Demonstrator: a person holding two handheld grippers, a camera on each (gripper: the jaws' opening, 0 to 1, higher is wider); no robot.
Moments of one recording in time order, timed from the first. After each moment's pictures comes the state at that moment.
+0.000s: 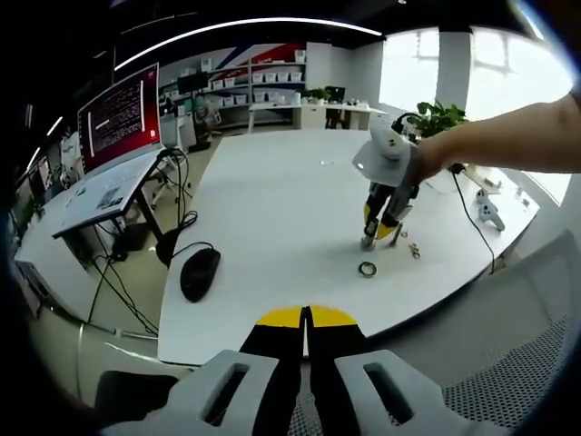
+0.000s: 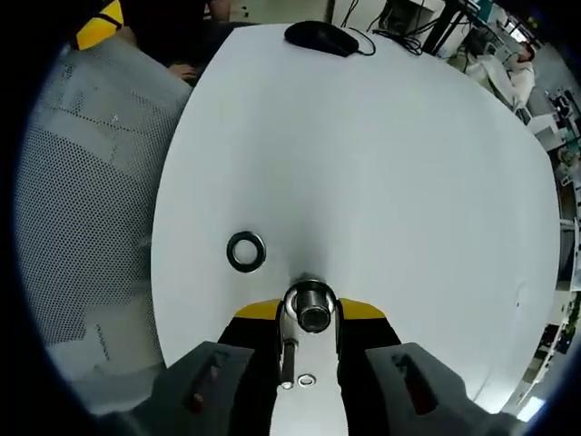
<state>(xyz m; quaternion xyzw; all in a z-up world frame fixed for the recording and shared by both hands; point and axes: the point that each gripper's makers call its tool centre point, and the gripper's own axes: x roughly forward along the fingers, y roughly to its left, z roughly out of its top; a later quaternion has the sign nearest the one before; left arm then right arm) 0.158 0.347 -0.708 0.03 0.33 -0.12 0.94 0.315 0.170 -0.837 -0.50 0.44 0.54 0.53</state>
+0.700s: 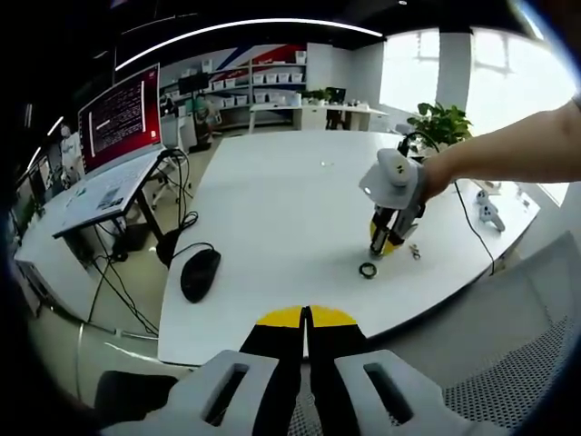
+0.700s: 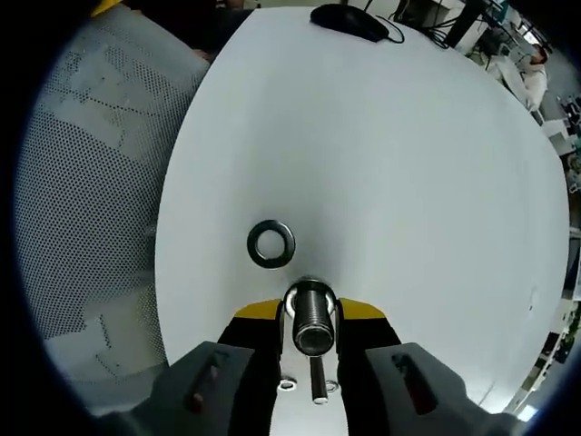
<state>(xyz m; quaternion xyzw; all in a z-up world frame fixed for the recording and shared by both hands) 0.158 0.348 -0.707 0.02 0.33 -0.12 0.94 0.290 0.164 -0.856 -0.50 0.45 0.54 0.50</state>
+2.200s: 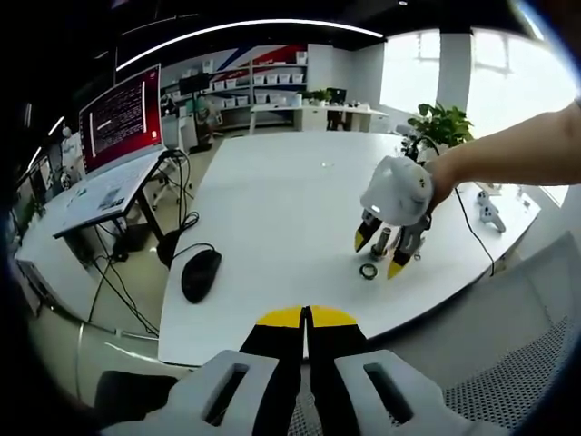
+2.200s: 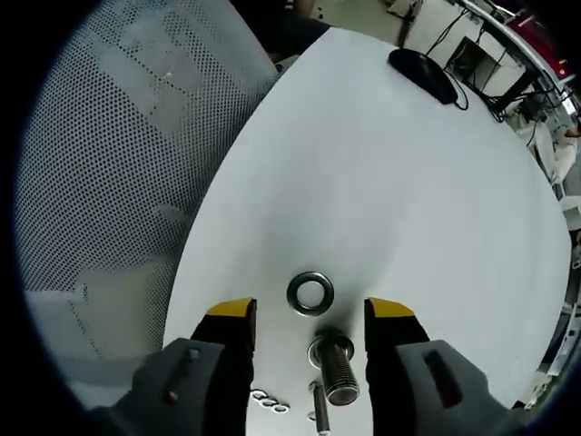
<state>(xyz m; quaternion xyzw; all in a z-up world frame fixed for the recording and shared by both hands) 0.158 0.348 -0.707 0.02 0.33 -0.12 0.94 0.259 0.198 -0.856 -0.54 0.36 0.63 0.43</state>
